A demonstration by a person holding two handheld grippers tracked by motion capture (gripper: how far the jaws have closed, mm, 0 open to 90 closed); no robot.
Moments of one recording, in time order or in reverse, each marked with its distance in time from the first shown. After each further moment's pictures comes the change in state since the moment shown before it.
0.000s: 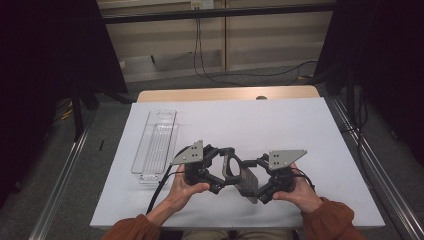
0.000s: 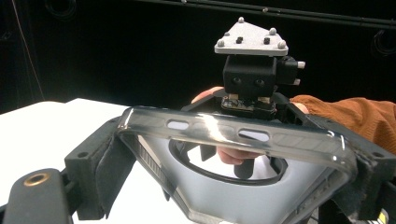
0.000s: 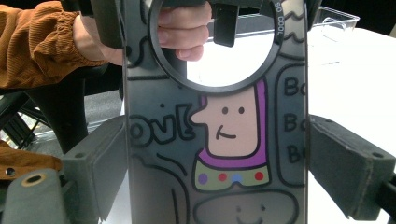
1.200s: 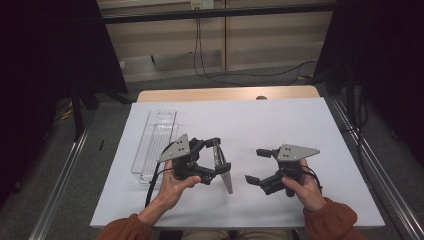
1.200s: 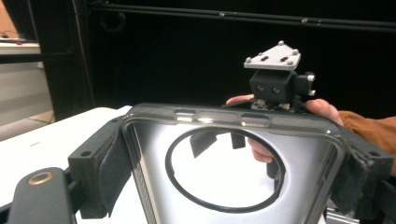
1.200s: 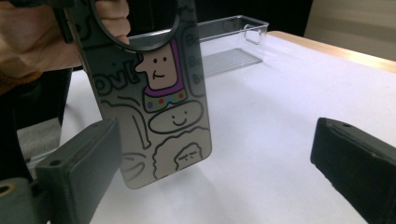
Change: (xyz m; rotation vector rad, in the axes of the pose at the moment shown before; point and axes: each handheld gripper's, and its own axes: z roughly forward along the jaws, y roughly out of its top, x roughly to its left) left arm 0.003 0.015 -0.026 -0.037 0.153 0.011; right arm -0.007 -0.002 -0.019 -0.051 -0.252 0.087
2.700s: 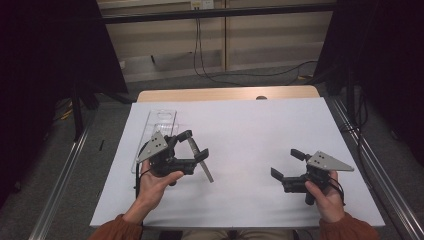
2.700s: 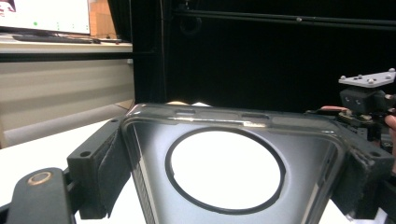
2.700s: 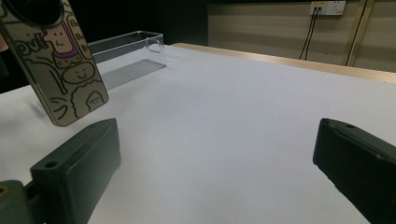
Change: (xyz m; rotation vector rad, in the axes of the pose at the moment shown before) left arm 0.007 0.011 -0.047 -0.001 0.329 -0.028; right arm -0.006 -0.031 -0.057 -0.086 -0.372 0.097
